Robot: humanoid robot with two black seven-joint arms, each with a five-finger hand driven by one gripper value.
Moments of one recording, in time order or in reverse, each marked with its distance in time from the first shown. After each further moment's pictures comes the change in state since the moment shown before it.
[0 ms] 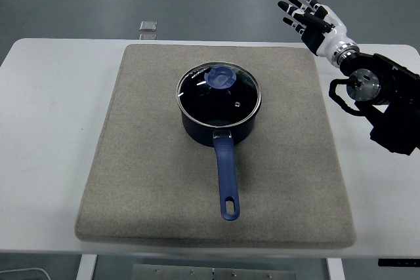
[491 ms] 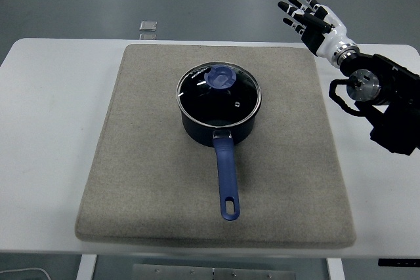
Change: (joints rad) left arm -0.001 0.000 0.000 0.010 0.000 0.003 0.002; right arm 0.000 -0.001 0.000 0.000 0.000 0.000 0.000
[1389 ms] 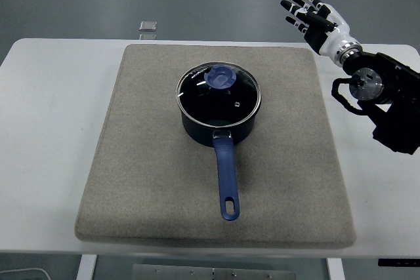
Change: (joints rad) left arm -0.008 0.000 0.000 0.005 0.000 0.008 0.000; right arm 0.002 -0.009 -0.002 0.000 -0.004 0.002 -0.001
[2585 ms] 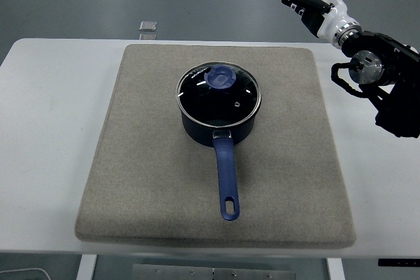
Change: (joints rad) left arm 0.000 0.000 0.000 0.001 0.000 0.000 0.000; right arm 0.096 -0.005 -0.020 0.006 -0.198 -0.008 -0.009
